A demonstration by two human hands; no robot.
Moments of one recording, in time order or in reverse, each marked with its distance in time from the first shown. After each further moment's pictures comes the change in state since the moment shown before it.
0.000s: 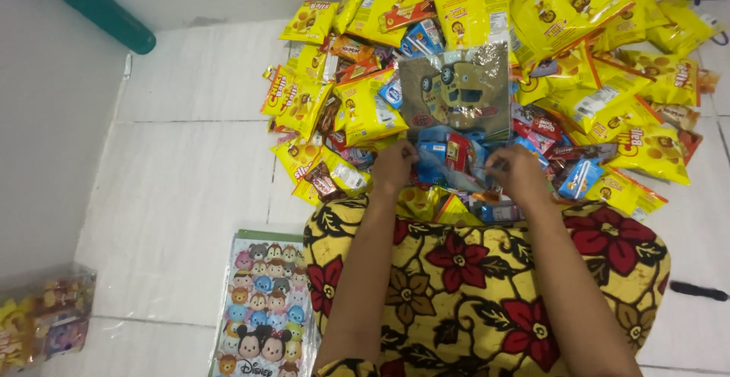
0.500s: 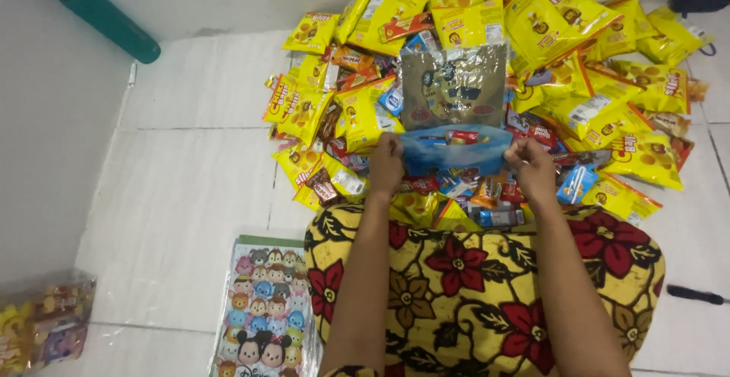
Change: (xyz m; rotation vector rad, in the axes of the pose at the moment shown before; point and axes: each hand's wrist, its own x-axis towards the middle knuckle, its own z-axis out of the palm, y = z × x) left_hand 0.018 -0.023 0.005 -0.441 0.190 0.083; right_hand 0.008 0.019 -0.001 0.642 0.216 0.241
